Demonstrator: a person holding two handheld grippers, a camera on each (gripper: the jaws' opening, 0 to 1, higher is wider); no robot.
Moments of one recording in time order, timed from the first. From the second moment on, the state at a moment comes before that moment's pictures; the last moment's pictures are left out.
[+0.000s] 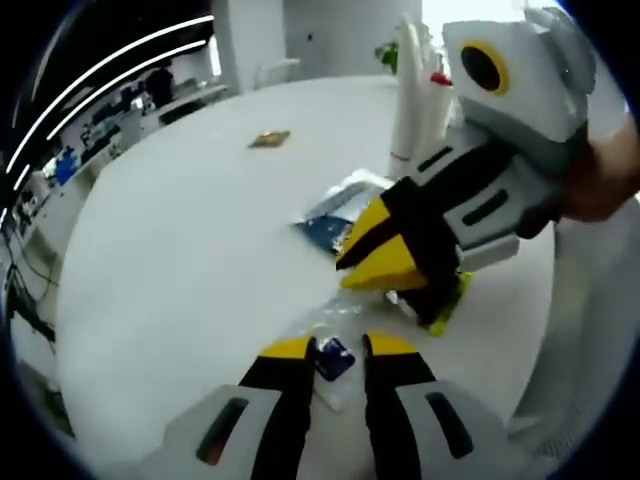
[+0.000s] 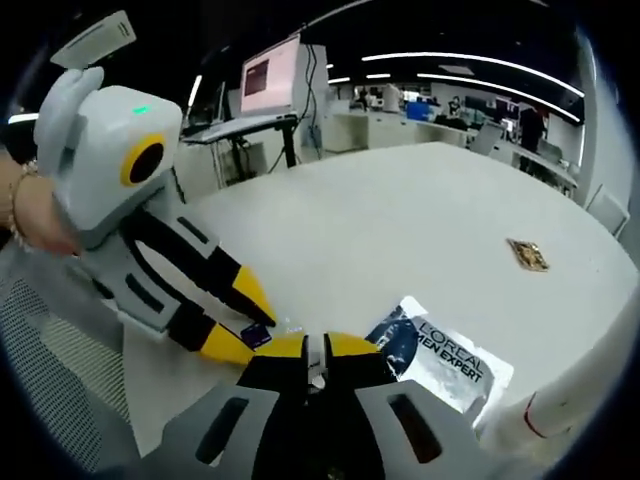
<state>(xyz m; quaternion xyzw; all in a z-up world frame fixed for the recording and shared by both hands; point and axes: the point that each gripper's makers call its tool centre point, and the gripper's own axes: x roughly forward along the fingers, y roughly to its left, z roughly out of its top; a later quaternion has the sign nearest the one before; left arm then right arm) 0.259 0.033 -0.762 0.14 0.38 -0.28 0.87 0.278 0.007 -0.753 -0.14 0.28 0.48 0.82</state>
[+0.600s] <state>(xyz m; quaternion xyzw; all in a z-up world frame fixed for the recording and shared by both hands) 0.264 0.032 -0.757 0.11 0.38 -0.27 0.88 0.277 -0.002 -0.746 -0.12 0.28 0.47 0.83</state>
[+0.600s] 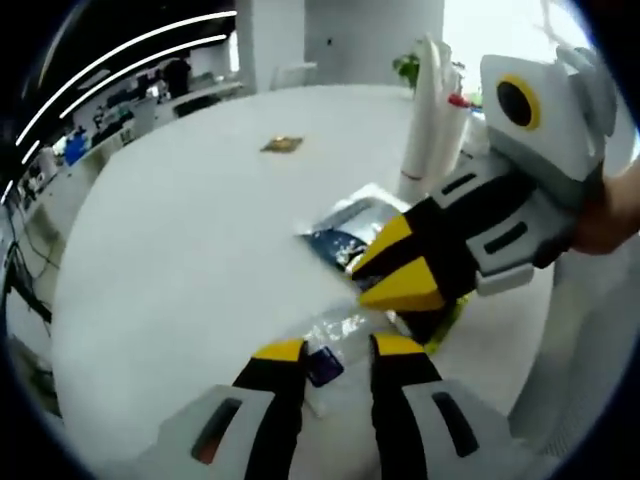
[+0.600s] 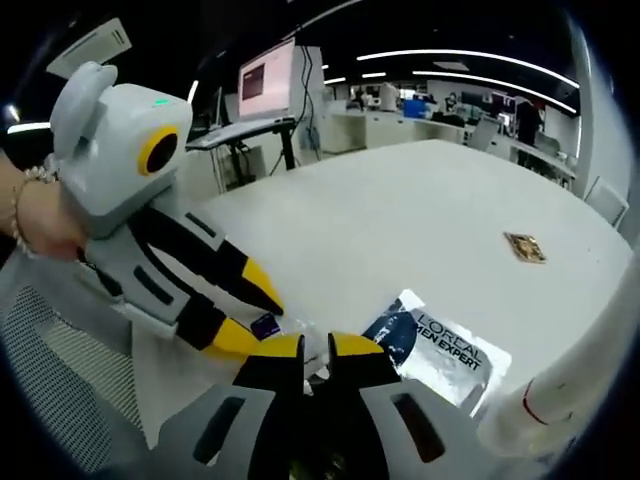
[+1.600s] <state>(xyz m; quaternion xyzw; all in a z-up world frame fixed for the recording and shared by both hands) 0.245 0.053 -0.764 0.11 0.41 -0.23 0.87 0.264 -0.021 -0.744 -0.11 0.29 0.46 0.83</state>
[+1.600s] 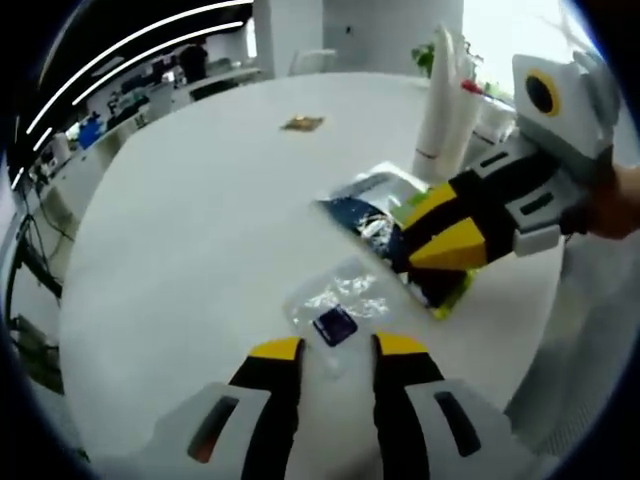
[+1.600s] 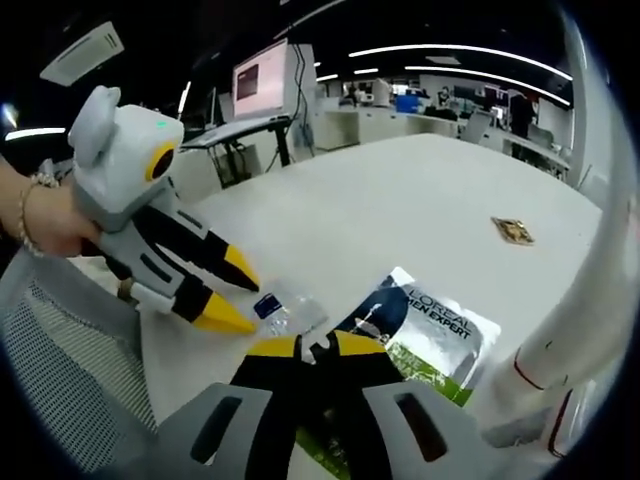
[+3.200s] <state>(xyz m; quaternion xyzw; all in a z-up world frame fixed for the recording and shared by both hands) 0.199 0.047 -0.718 0.09 0.39 -0.25 0.88 0.189 -0.101 -0.689 -0.07 0.28 0.42 0.86</state>
